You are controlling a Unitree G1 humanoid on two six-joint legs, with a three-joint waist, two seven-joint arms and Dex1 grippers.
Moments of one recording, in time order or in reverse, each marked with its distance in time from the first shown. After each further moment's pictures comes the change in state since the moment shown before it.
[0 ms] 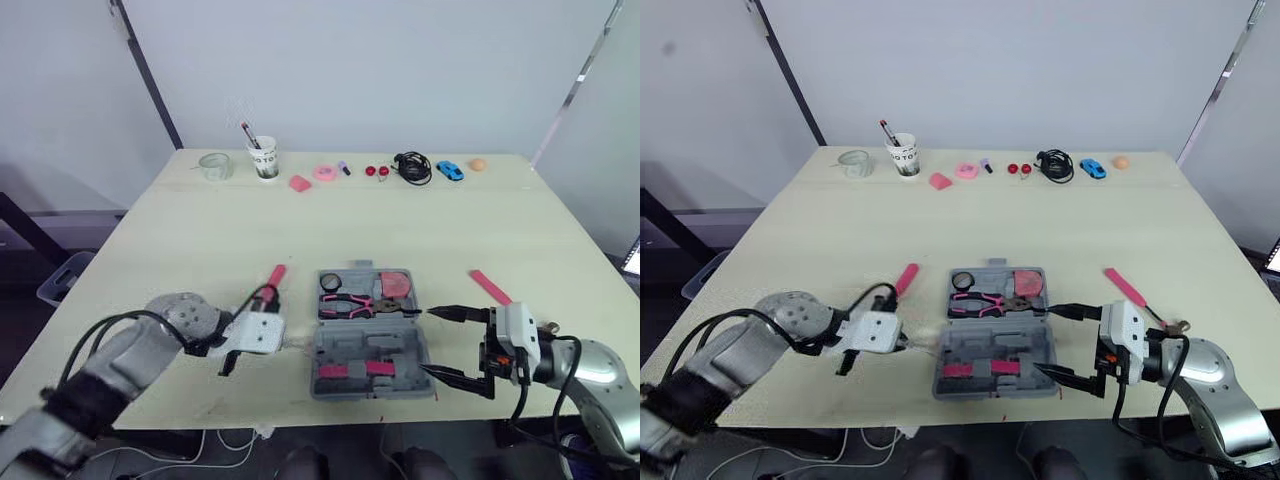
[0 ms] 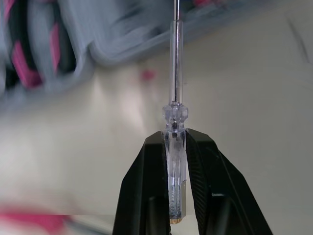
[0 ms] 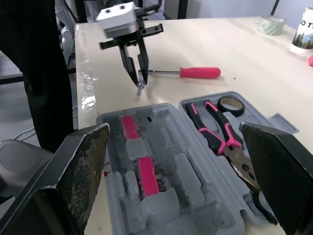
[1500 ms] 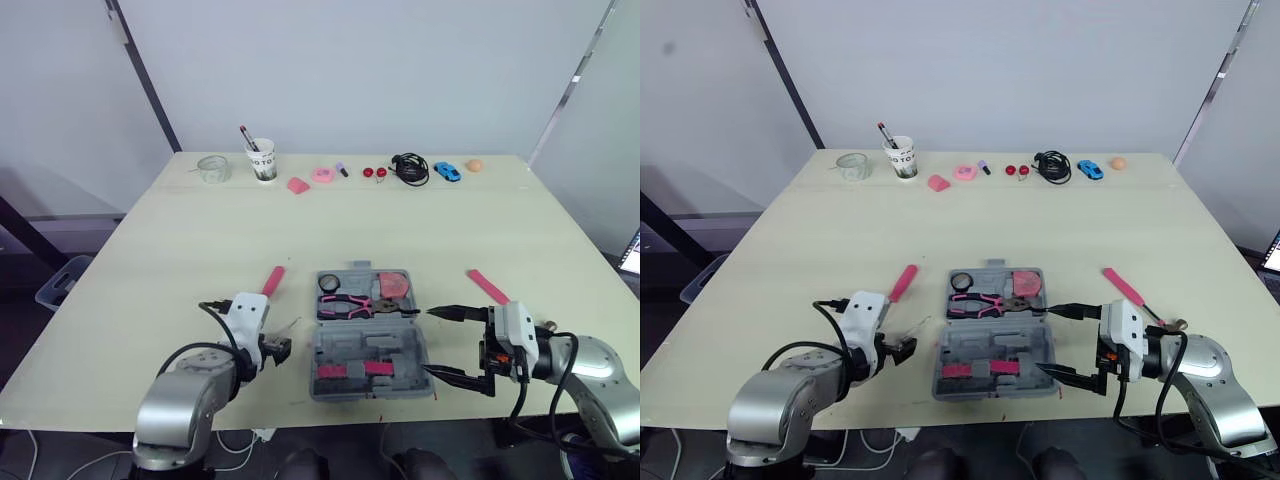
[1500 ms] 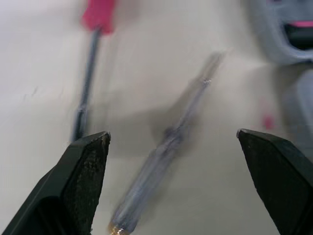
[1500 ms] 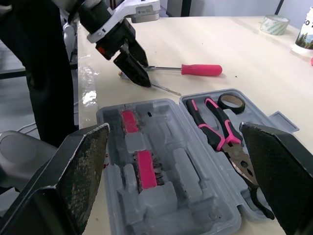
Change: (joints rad) left arm 0.255 -0.598 0.350 -0.495 -0.177 1.151 0.838; right arm -0.033 -0.001 0.020 0.062 -0.017 -0.028 0.039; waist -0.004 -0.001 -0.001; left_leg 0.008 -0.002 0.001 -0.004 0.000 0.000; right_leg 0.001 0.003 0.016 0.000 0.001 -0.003
